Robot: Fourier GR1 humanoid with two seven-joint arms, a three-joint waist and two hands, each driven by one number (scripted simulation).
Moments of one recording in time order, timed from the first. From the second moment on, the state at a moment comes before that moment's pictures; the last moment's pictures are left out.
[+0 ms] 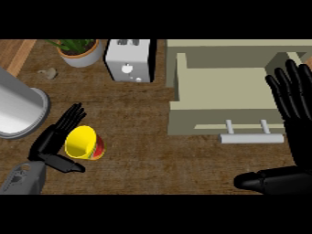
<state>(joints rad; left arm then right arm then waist) -0.30 0.28 0.13 -0.70 -0.06 -0.56 -0.69 -0.11 -0.08 -0.02 -2.06 -0.13 0.11 0.14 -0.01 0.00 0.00</state>
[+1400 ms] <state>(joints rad) -0.45 0.25 0.06 -0.40 -0.06 -0.56 -0.81 -0.10 -0.08 -0.02 -2.10 -0.15 0.11 0.19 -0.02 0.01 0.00</state>
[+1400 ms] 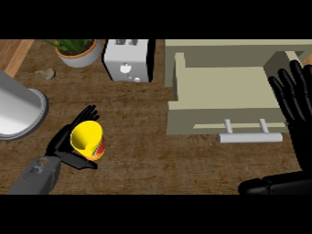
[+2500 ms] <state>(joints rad) -0.38 0.18 0.18 -0.48 0.13 -0.40 -0.91 -0.10 -0.10 -0.06 -2.10 -0.16 0.12 0.18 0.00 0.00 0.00</state>
